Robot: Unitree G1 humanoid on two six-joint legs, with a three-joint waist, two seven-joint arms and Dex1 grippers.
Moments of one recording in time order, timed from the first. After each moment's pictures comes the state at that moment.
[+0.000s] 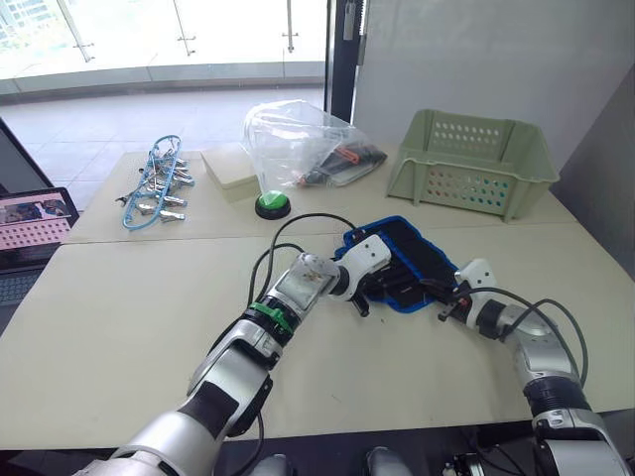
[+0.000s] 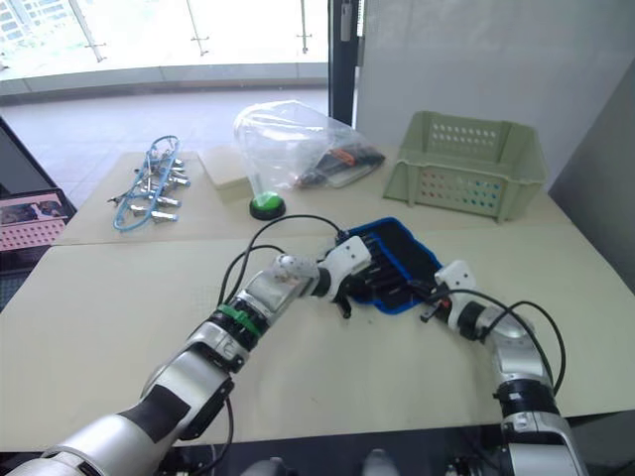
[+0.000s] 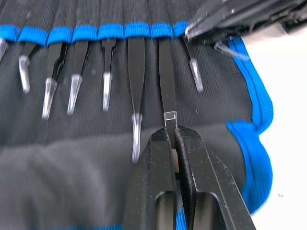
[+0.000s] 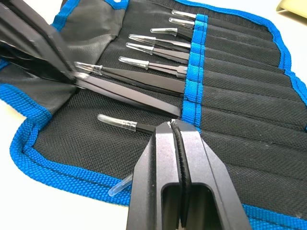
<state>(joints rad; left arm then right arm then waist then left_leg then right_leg) -1.05 -0.03 -0.37 0.80 0.01 0.44 -0.72 -0.47 -0.54 -0.09 0.63 0.19 -0.12 0.89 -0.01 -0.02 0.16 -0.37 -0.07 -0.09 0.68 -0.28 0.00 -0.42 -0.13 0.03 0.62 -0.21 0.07</state>
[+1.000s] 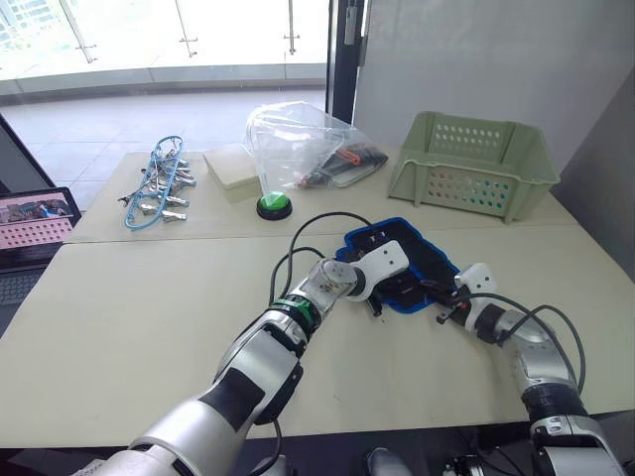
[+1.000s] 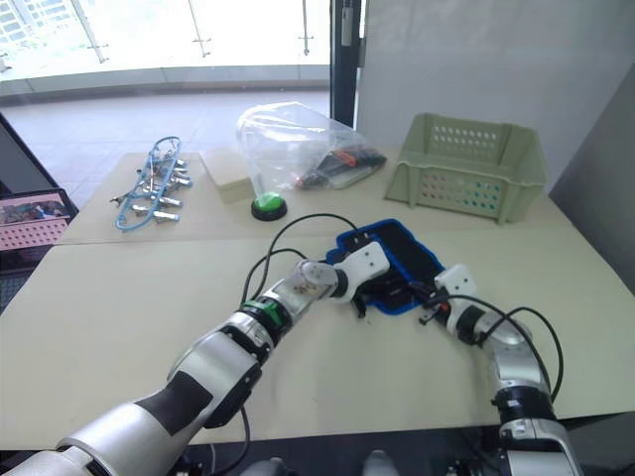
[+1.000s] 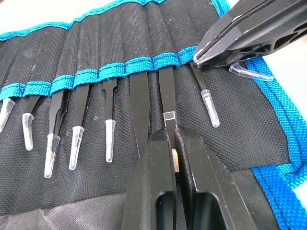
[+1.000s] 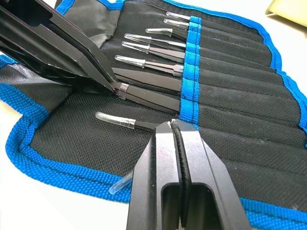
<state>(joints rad) -1.16 -0.13 -0.32 1.22 0.13 0.02 -0.61 -0.43 -0.53 -0.09 0.62 0.18 -0.16 0.84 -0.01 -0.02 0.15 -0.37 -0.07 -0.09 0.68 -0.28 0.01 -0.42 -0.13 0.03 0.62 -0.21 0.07</state>
